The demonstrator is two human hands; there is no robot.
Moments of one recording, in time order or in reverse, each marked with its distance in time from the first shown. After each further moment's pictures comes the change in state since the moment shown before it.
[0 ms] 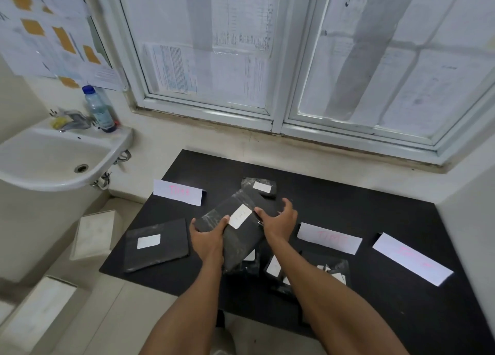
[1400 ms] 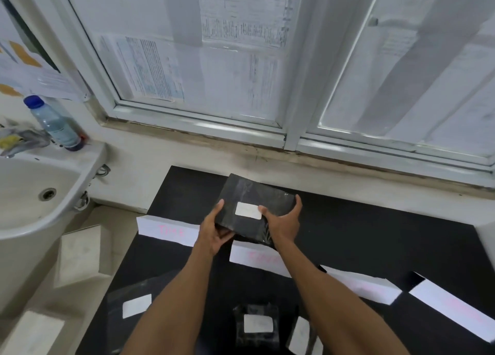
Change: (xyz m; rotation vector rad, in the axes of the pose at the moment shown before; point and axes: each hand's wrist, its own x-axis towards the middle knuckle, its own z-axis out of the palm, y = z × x) left_hand 0.189 0.077 0.118 -0.116 -0.498 -0.477; right_hand 0.152 -0.061 0.103 0.121 -0.043 0.155
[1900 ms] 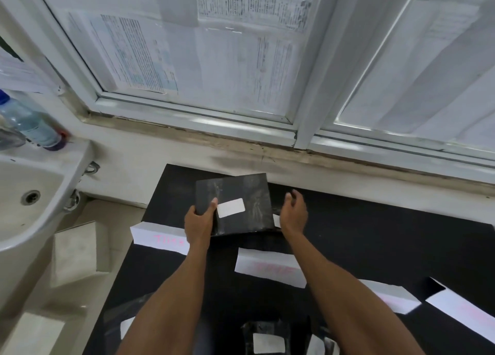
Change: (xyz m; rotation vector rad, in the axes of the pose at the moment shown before) left_hand 0.076 0.029 -0.022 0.530 0.408 0.321; right_hand 0.079 0.008 0.042 -0.178 0.056 -0.007
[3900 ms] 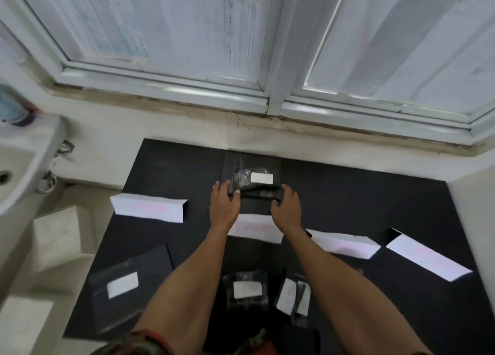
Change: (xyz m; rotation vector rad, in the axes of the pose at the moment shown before) left_hand -0.085 -0.044 0.067 0.426 -0.316 0.311; right_hand -0.046 0.073 -0.068 -0.382 -0.143 -0.142
